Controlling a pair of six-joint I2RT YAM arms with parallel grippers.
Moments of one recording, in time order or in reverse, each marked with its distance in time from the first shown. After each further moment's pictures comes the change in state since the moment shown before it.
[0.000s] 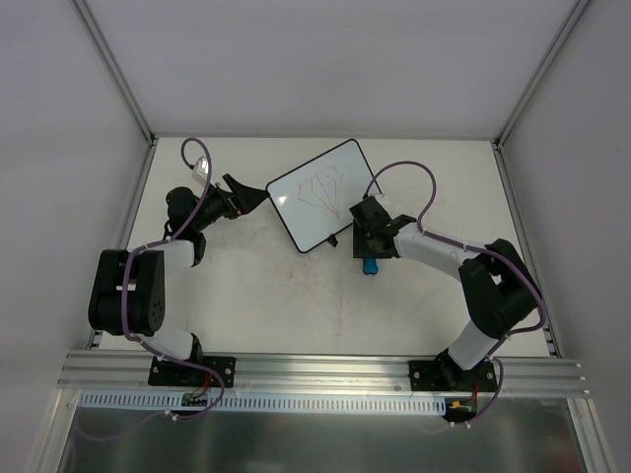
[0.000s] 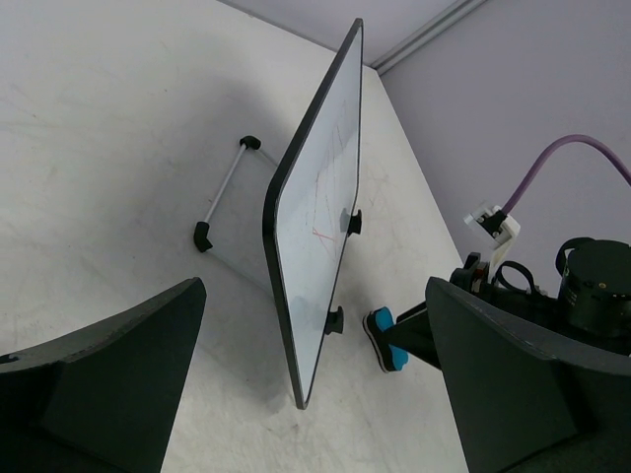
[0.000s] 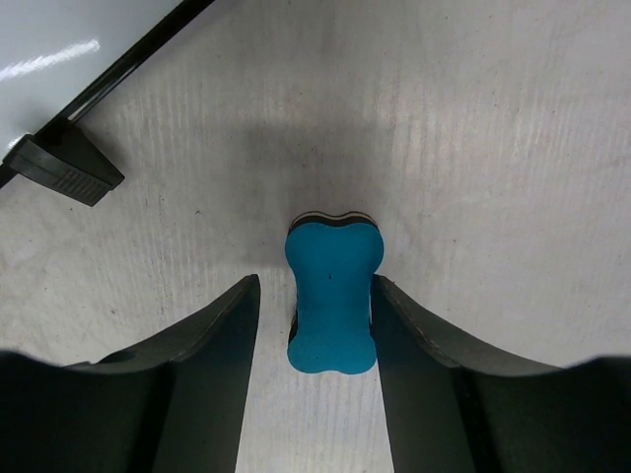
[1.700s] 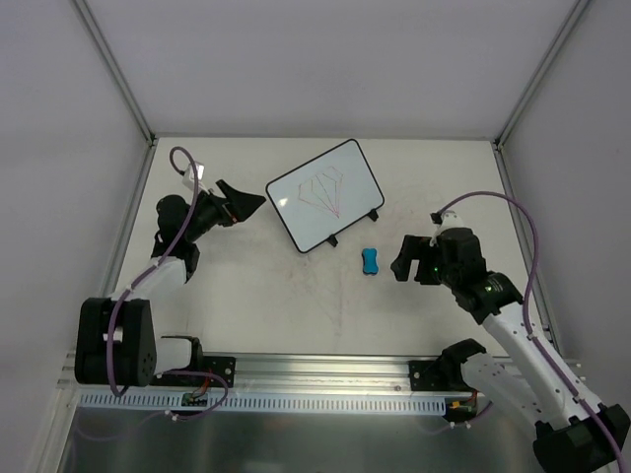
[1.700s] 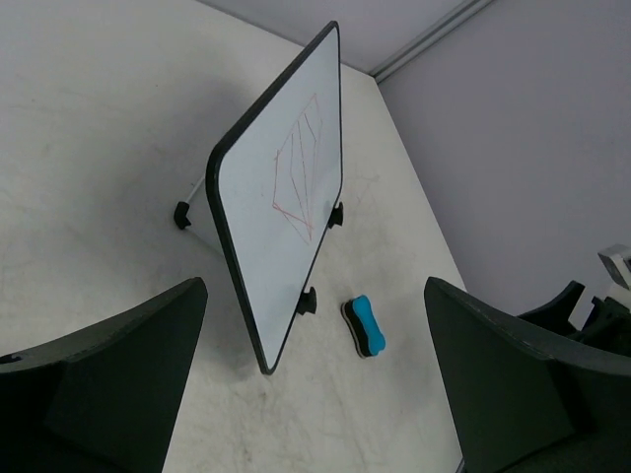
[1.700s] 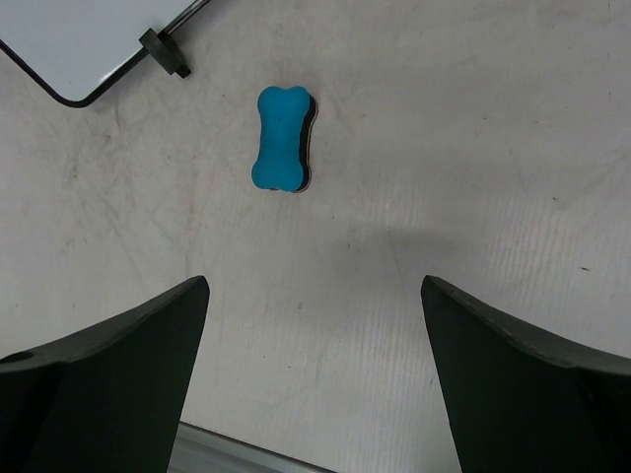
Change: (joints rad) left arm -0.008 -0.356 -0.108 -0.262 -0.071 0.043; right arm -0.268 -0.933 -0.365 -0.169 -0.308 -0.156
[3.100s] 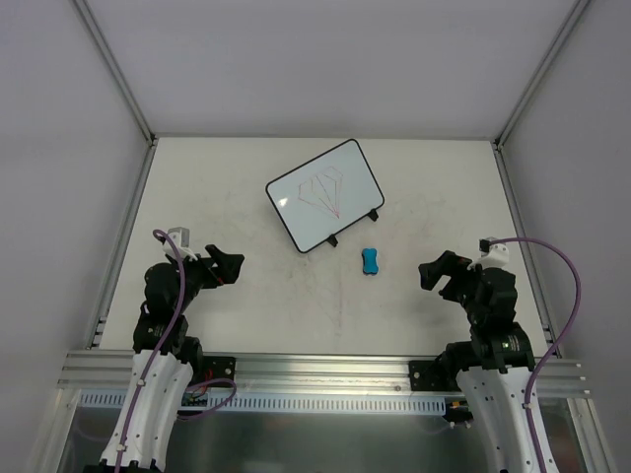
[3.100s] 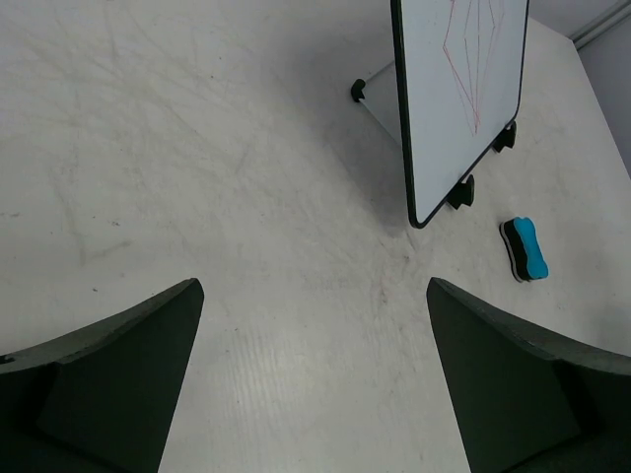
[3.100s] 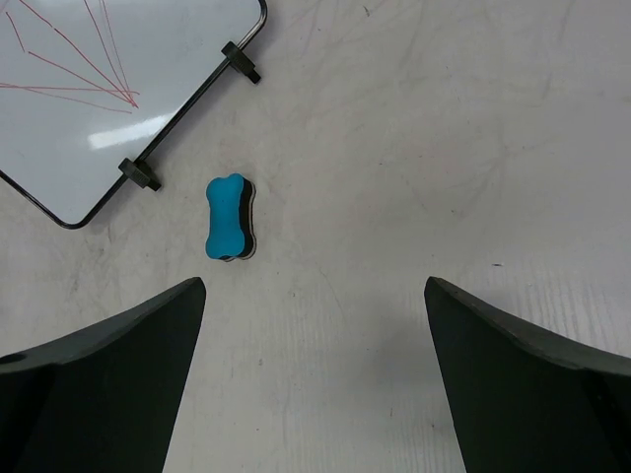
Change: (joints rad) left arm -0.001 -0.877 -0.282 -0.784 -0.339 0.299; right arm -0.269 -0.453 -0.227 0.034 -0.034 0.032
